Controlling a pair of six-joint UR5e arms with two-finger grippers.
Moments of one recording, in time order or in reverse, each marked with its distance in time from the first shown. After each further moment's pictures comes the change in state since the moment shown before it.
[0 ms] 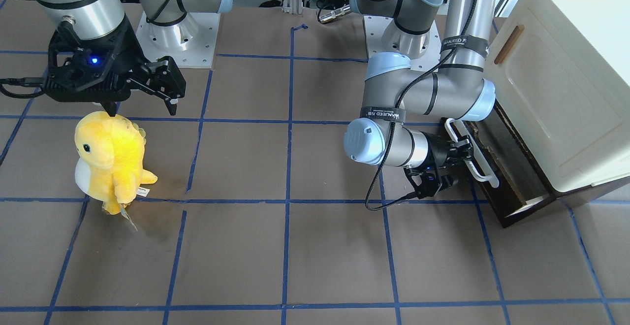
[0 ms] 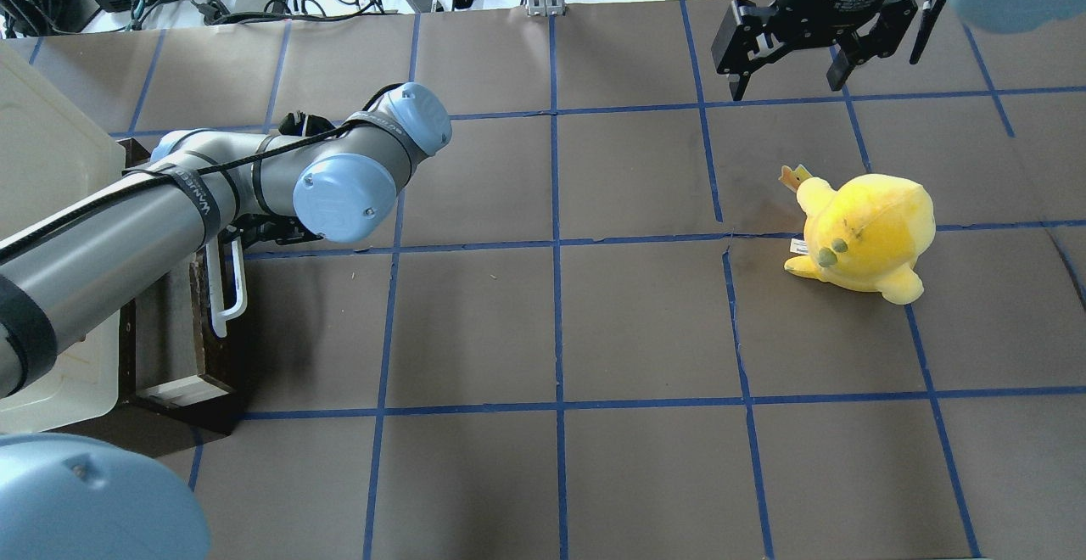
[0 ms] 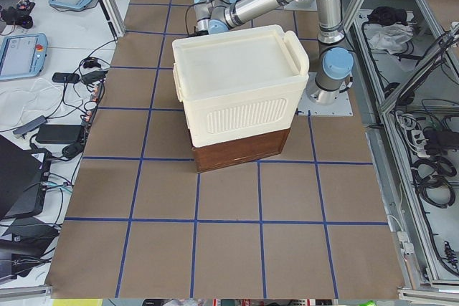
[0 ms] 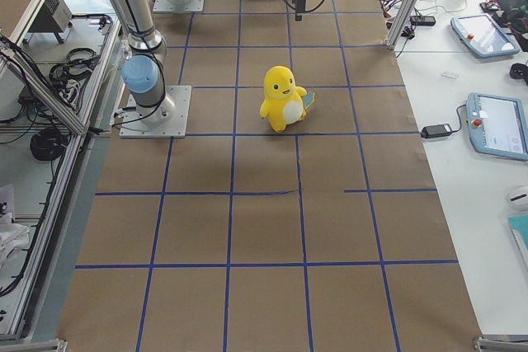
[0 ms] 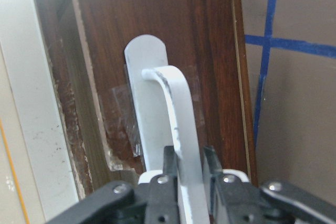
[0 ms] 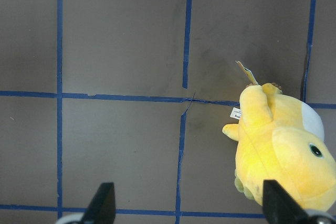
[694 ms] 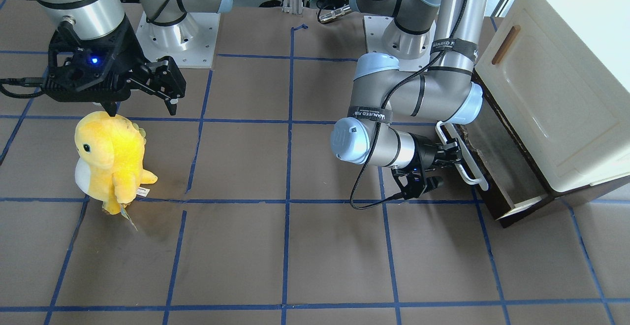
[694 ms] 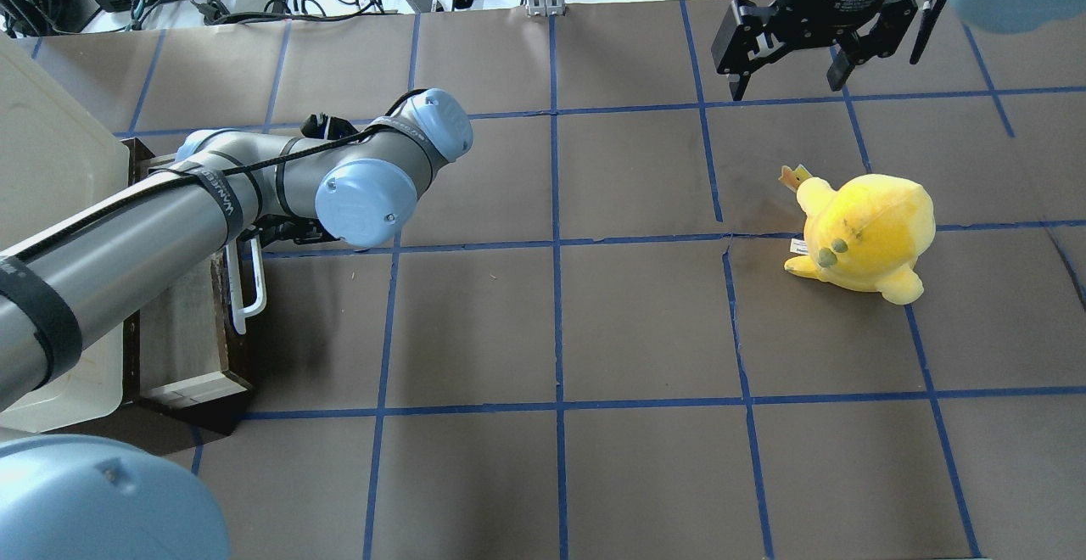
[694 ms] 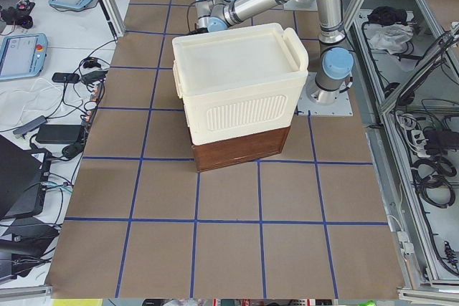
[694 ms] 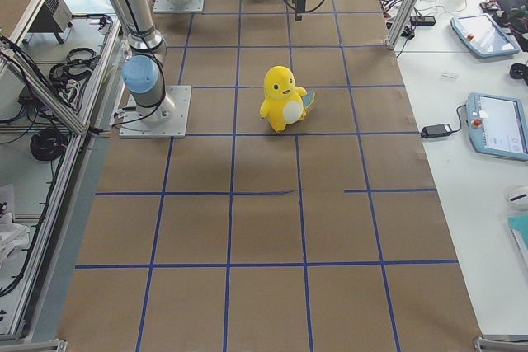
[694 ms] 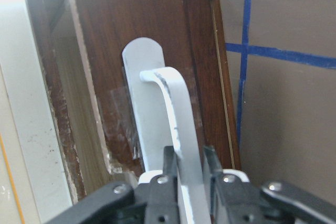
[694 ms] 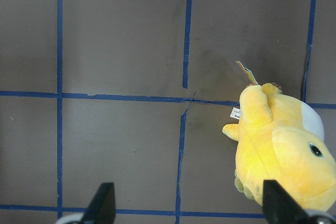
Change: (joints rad) left arm -0.040 -0.017 0.012 0.002 -0.007 0.000; right arm 0.000 0.000 0.000 0.000 0.000 0.000
